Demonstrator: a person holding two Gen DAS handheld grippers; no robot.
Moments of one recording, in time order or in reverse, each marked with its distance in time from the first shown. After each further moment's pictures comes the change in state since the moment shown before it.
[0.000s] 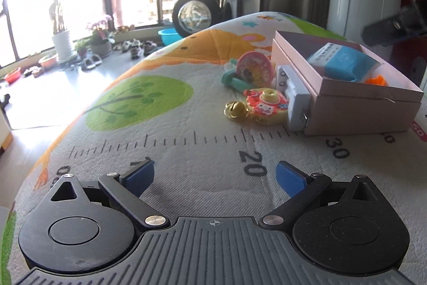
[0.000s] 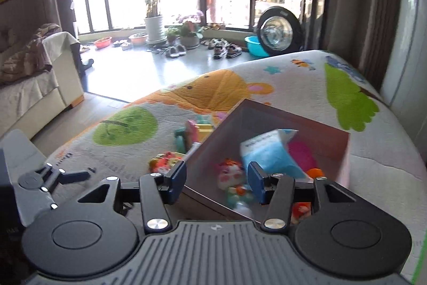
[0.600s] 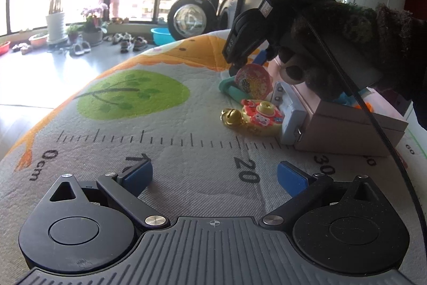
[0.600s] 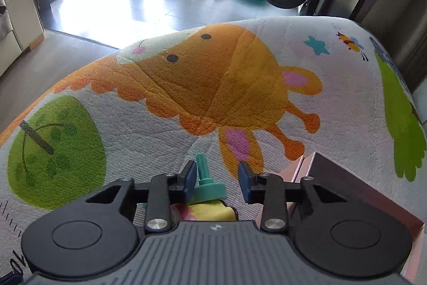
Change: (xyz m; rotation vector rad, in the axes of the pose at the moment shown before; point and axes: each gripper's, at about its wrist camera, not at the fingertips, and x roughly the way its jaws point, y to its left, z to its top) left arm -0.005 0.019 -0.003 -0.135 -0.041 -0.116; right arm 0.225 0.036 0.081 -0.105 0.318 -0.190
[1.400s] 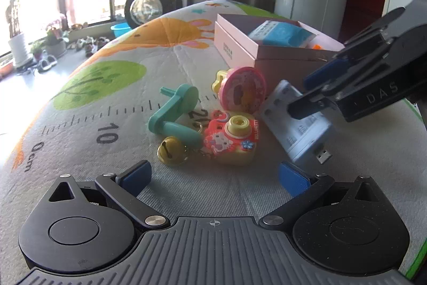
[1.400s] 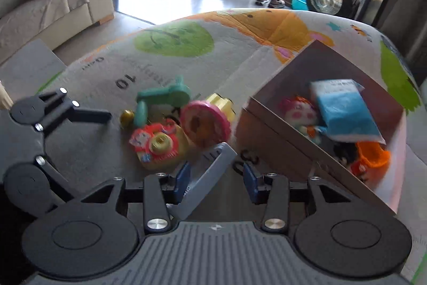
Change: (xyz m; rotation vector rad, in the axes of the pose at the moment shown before) left arm -0.021 -0.031 -0.027 0.224 0.105 -0.084; right arm -0.161 0.005 -0.199 -0.169 -0.081 0.150
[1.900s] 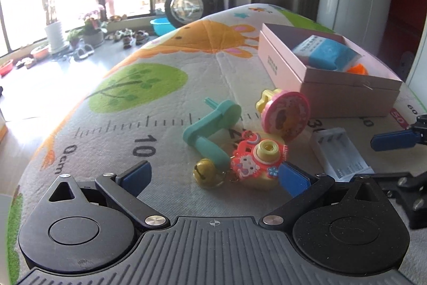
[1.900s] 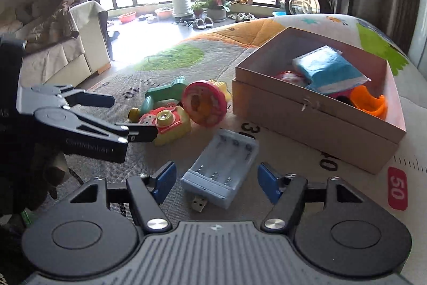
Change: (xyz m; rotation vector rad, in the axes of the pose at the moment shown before) left arm 0.000 0.014 0.022 -0.099 0.005 0.171; right arm -0.007 -0.001 -0.064 0.183 -0.191 0.074
